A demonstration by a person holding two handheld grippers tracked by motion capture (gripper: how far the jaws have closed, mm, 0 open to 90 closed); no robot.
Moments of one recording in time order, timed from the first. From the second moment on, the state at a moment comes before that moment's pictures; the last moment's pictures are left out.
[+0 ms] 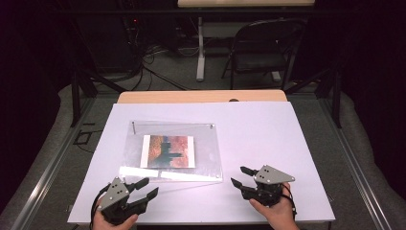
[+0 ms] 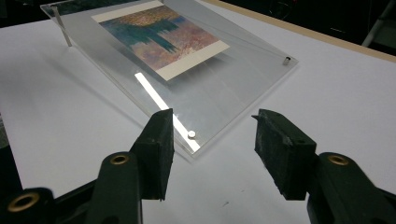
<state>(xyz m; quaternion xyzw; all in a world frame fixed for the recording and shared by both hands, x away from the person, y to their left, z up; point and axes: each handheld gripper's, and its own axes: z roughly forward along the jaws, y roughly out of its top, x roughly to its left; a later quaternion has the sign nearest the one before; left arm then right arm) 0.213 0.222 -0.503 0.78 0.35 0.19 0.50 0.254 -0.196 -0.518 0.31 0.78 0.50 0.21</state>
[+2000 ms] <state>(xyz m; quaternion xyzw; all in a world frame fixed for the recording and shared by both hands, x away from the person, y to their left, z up) 0.258 0.309 -0.546 0.78 0.45 0.17 0.39 0.266 -0.206 -0.527 0.37 0.76 0.52 0.15</state>
